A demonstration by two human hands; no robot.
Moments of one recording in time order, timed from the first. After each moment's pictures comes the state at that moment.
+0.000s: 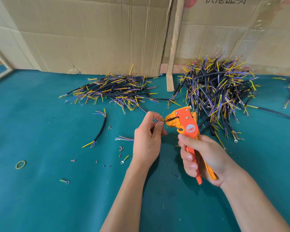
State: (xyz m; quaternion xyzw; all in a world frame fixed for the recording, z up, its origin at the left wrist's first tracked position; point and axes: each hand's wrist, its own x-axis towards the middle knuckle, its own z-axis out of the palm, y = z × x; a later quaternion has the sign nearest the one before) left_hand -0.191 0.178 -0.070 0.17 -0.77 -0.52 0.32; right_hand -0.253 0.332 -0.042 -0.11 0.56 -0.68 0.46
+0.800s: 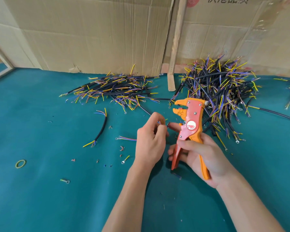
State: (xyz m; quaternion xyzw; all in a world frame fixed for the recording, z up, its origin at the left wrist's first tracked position) left_hand -0.192 0.183 -0.066 0.18 -0.77 -0.53 0.31; right_hand -0.247 0.321 -0.049 -0.18 0.49 -0.76 0.38
